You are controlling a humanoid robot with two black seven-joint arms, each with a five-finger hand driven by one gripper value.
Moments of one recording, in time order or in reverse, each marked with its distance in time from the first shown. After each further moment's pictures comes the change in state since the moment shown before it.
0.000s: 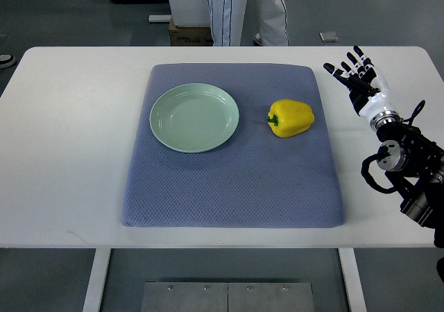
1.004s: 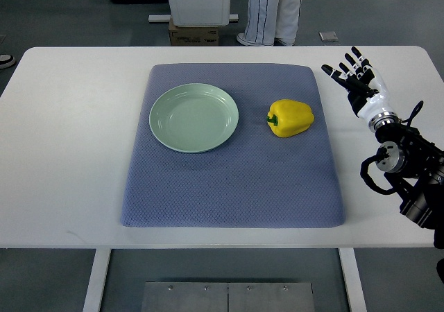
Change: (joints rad) left arm 0.000 0.000 0.000 0.000 0.000 0.000 0.000; right arm -0.003 0.001 -0.009 0.004 -0.002 0.002 0.003
